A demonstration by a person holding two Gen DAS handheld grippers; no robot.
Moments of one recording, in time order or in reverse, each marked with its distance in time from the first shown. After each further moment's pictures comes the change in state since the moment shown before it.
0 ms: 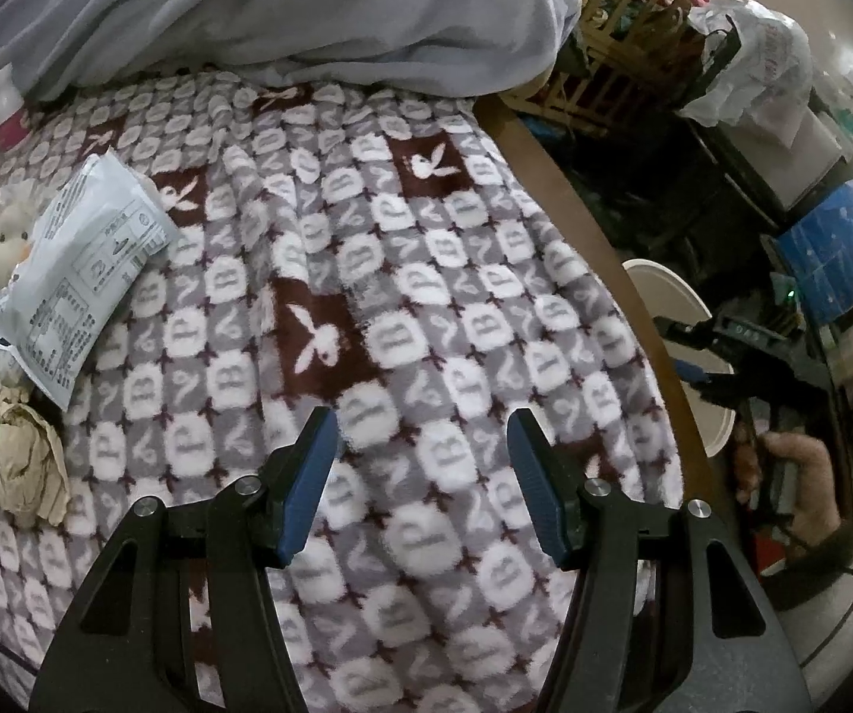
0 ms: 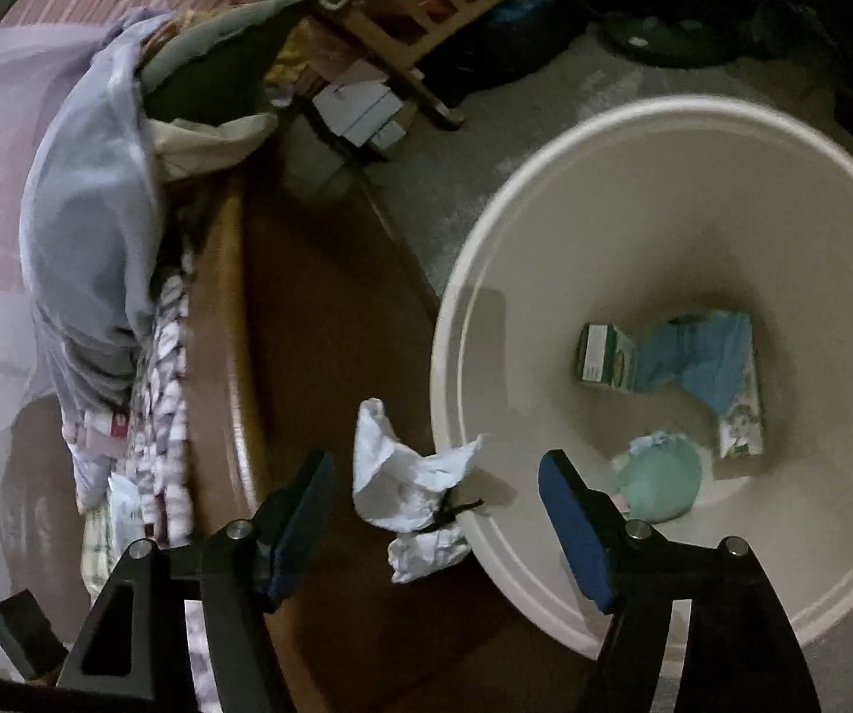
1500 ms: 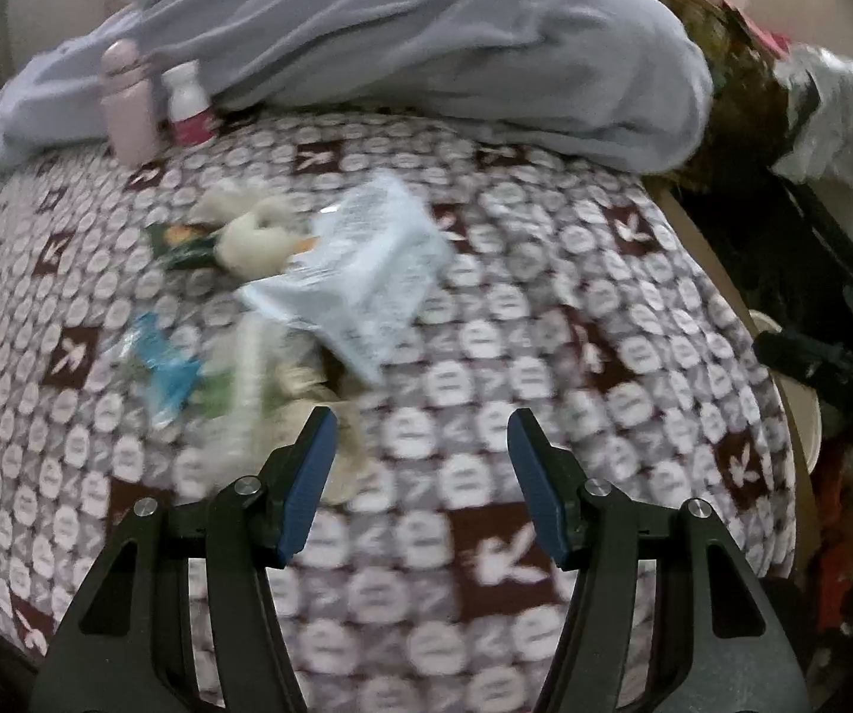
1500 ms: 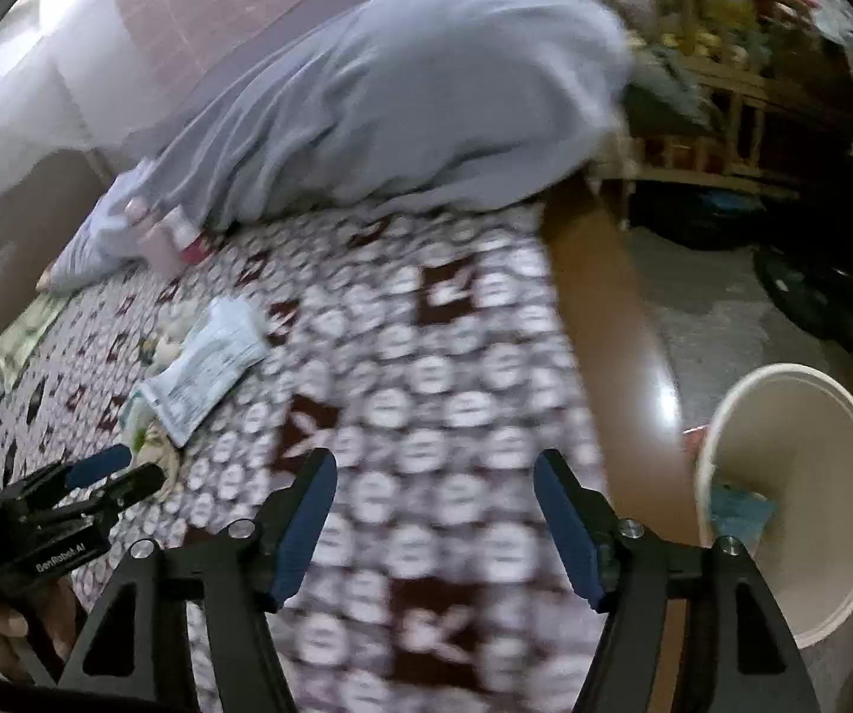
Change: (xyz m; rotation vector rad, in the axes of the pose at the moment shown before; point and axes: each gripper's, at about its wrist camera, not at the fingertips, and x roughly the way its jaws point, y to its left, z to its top) left arm -0.076 0.114 -0.026 -0.092 -0.133 0.226; right arm 0.002 0.250 -0.129 -0.691 -0.086 -0.159
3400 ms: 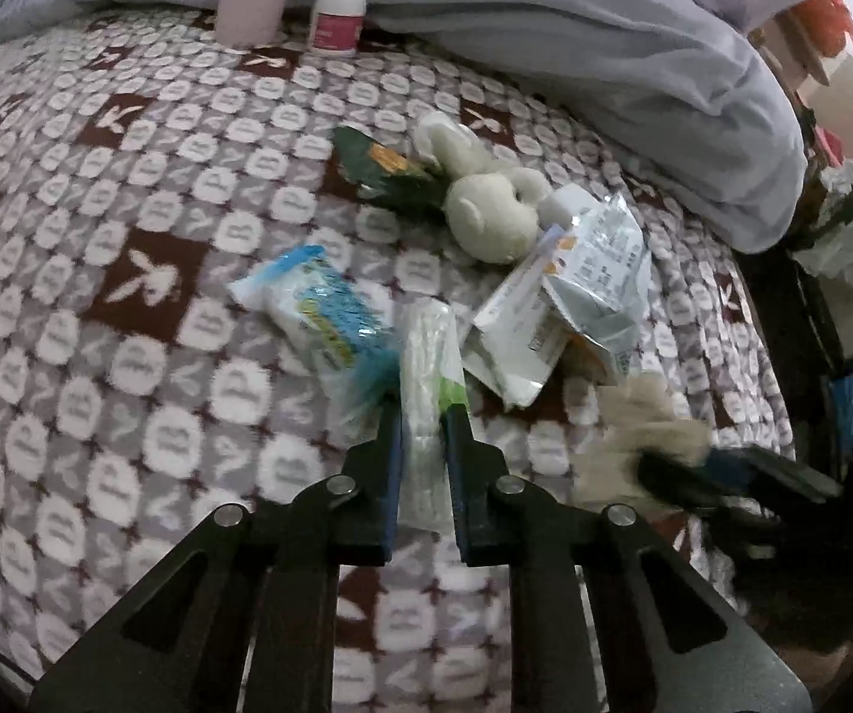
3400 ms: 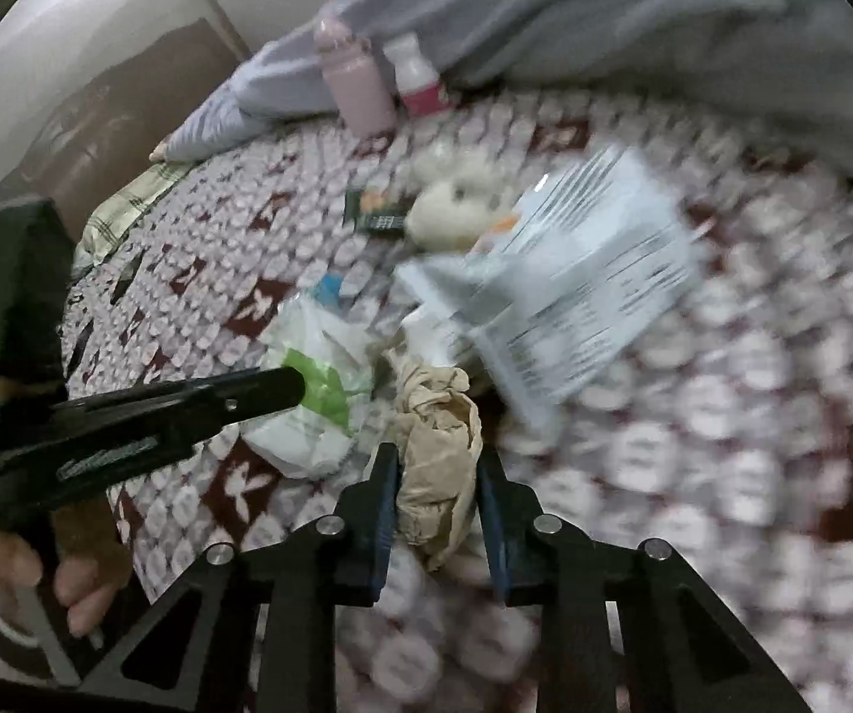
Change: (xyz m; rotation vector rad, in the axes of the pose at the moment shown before) left arm 0.032 0.139 0.001 -0.213 0.095 -0.115; right arm 0.100 0.187 -0.015 -0.208 0.127 0.251
